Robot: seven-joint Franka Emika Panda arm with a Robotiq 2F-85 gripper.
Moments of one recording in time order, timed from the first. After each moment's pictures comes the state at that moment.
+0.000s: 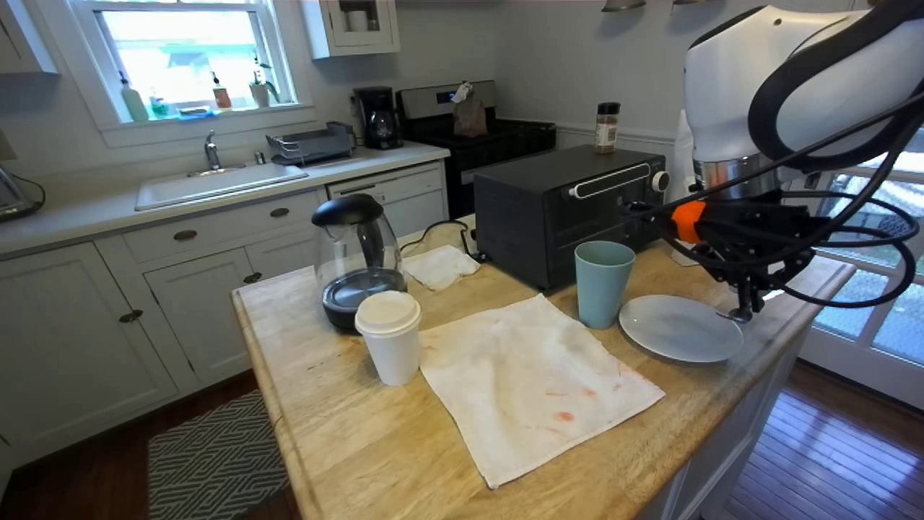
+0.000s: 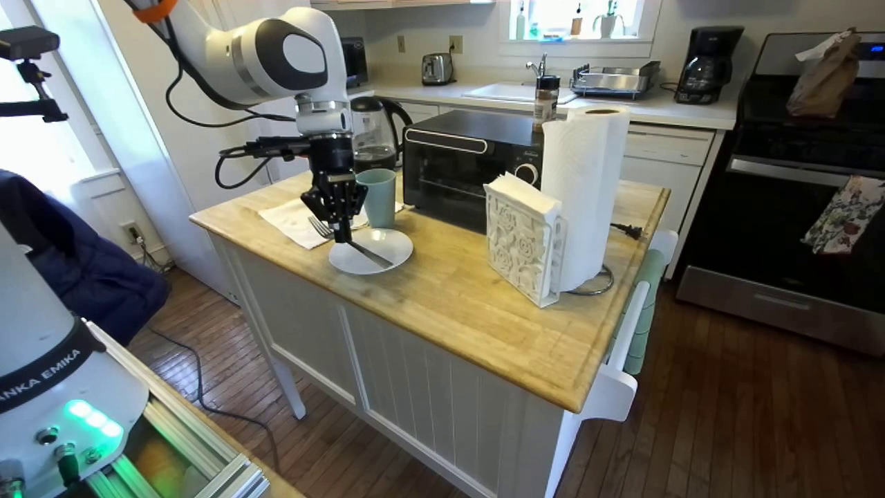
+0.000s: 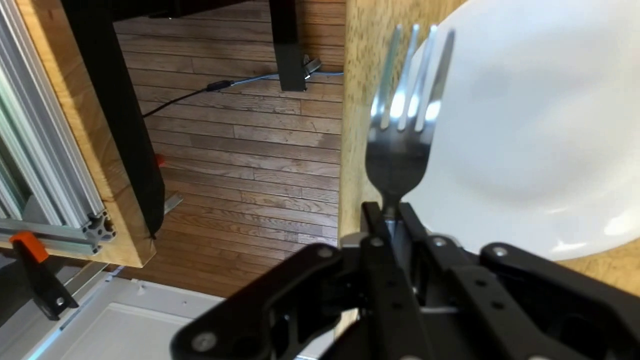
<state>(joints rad) -0.03 0.04 -0.10 -2.48 -0.33 2.29 1.72</state>
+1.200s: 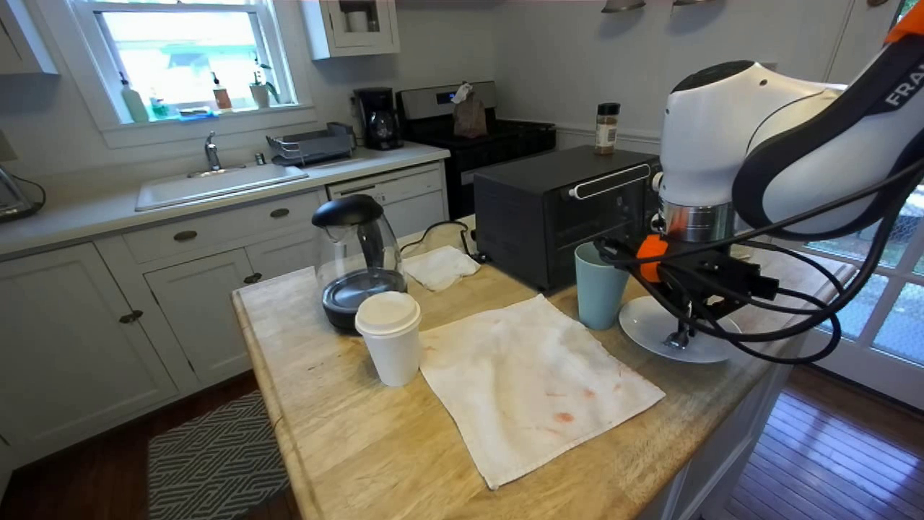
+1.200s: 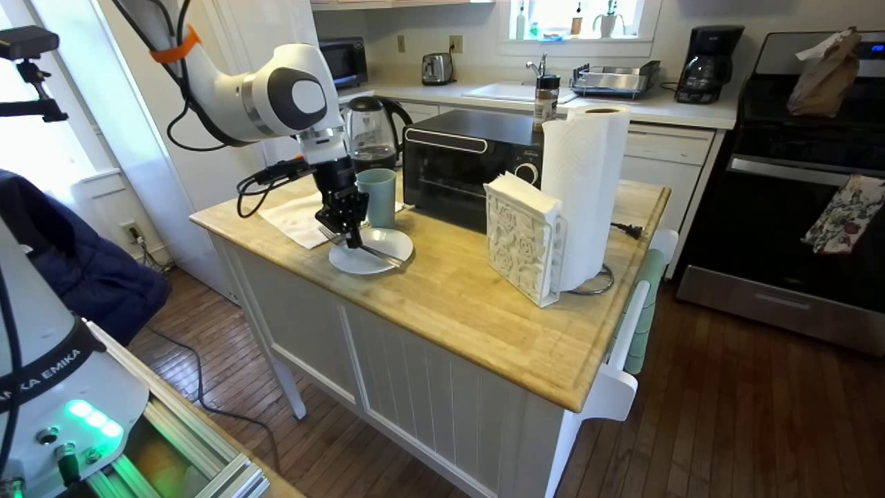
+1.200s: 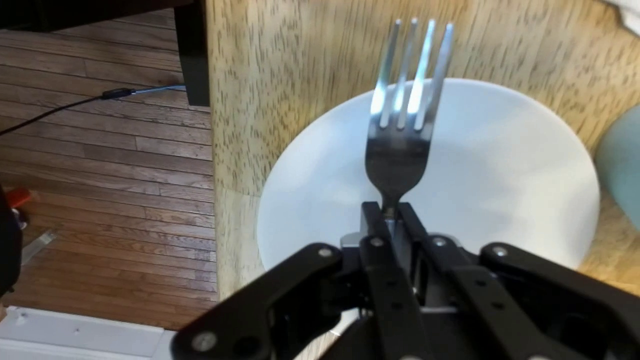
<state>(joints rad) 0.01 0.19 -0.10 -2.49 -0.40 2.61 1.77</state>
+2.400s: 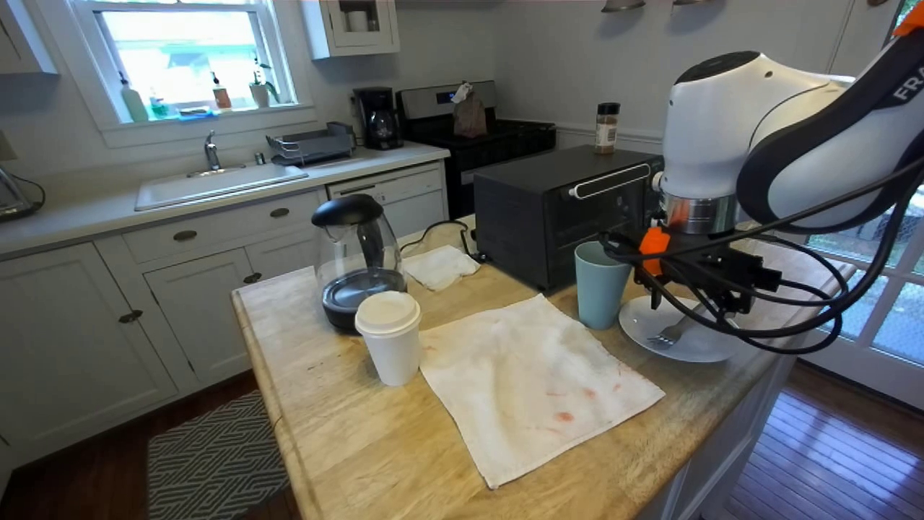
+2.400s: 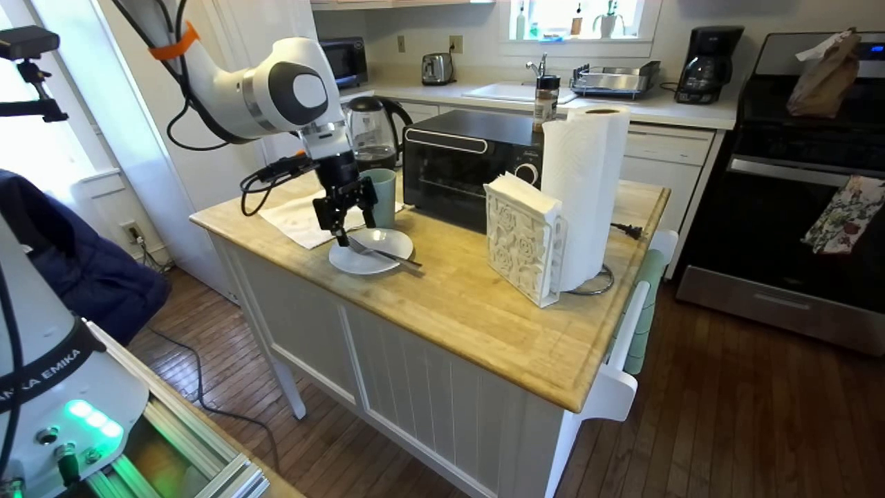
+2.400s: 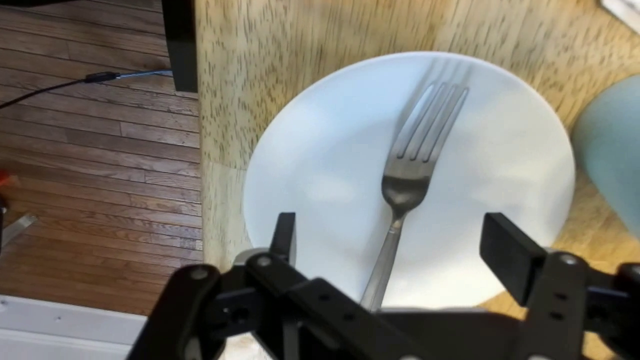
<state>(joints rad) 0.04 0.17 -0.14 -2.49 -0.42 2.62 1.75</state>
